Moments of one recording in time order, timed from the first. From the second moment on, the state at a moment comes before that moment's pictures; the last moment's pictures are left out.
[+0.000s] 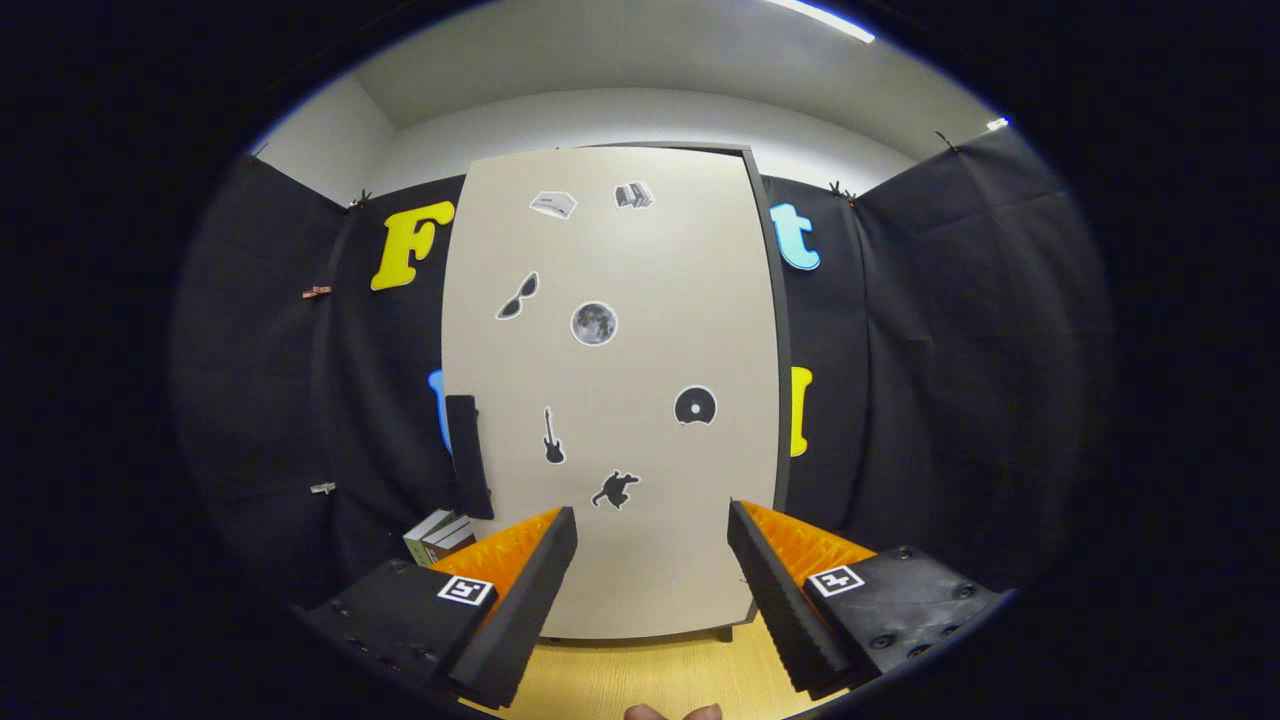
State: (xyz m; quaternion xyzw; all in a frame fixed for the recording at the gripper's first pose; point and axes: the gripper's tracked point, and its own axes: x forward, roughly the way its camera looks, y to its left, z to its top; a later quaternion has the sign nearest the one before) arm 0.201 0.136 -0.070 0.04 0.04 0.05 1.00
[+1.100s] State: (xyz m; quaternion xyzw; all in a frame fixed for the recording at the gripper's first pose) arm 0.184 0.128 -0.071 0.06 0.05 0.09 0.99
